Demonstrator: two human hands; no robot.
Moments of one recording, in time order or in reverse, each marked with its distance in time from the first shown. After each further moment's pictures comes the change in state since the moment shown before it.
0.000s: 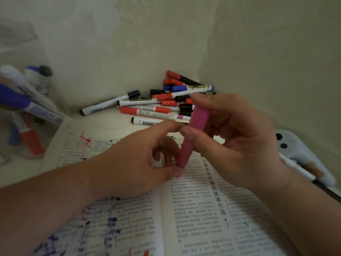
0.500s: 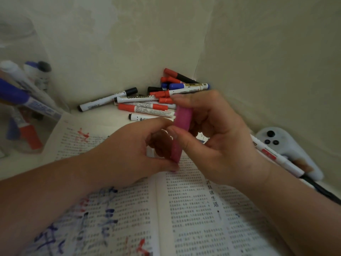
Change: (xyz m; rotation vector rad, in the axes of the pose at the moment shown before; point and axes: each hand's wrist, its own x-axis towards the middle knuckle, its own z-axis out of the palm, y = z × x) left_hand 0.002 -0.007 0.001 -0.062 0.077 -0.034; right_hand 0.000 0.000 0.010 0.063 -0.112 0.093
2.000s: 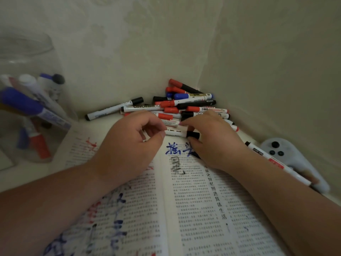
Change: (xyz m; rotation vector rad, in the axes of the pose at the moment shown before) left_hand 0.008 -0.011 -0.005 0.133 0.487 0.029; right_hand 0.023 0.048 -0.016 -0.871 -0.273 0.356
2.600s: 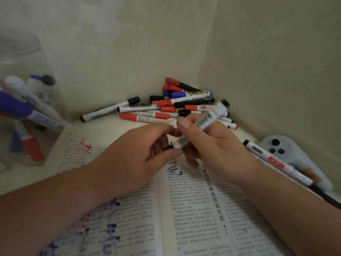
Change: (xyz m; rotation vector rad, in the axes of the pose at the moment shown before) left_hand -0.002 0.003 0.002 0.143 -0.346 0.181; right_hand -0.027 -0.034 -0.017 1.115 -0.074 0.152
